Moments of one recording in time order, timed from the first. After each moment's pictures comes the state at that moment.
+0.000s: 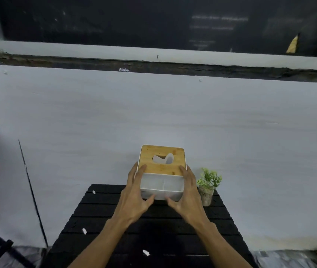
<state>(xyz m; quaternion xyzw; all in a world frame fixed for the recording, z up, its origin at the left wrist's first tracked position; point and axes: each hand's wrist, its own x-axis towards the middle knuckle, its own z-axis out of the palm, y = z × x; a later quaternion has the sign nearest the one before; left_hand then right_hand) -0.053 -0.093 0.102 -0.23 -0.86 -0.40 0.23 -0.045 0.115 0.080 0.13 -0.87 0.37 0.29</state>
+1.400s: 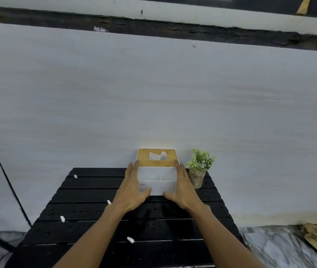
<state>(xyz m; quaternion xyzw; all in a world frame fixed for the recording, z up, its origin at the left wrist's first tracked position) -0.093 -0.055 0.043 -0.14 -0.91 -0.39 0.05 -0.084 0.157 0.026 0.03 -0.94 0.33 0.09</state>
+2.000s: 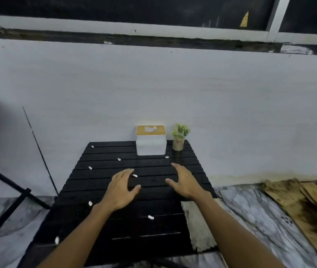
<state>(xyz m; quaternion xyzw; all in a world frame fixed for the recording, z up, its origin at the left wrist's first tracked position) 0.134 -0.114 0.053 -0.17 -0.93 -0.31 0.05 0.146 0.150 0.053 0.01 -0.96 0.29 0.02</state>
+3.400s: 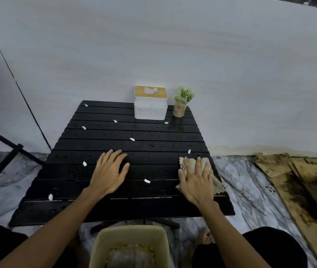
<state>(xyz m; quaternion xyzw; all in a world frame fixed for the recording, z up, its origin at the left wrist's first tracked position) 0.161 -0.137 -0.017 -0.18 -0.96 -0.17 0.10 0.240 0.156 -0.020 -0.15 -0.98 0.10 0.02</state>
